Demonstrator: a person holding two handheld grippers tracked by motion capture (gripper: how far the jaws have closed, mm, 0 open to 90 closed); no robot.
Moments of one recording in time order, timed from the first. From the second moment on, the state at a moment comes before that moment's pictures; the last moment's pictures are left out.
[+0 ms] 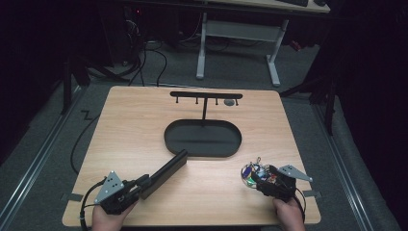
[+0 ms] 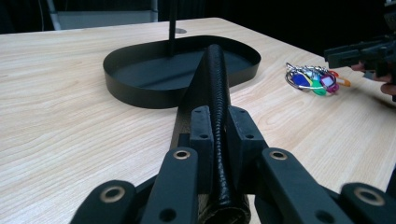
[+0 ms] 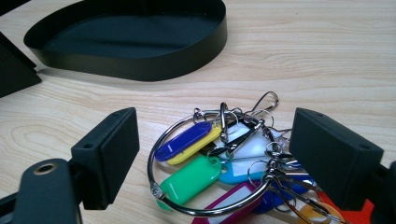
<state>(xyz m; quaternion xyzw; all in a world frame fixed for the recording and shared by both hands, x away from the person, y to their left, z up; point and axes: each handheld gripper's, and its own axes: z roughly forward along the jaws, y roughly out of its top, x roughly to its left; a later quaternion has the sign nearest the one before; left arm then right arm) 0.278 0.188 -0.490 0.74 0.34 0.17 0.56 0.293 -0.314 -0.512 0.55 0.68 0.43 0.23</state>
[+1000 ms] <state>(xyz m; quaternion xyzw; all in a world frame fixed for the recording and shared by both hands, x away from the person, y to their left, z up) 0.288 0.202 -0.499 0.72 0.36 0.15 0.57 0.293 -0.314 -0.518 0.56 0.68 0.42 0.21</state>
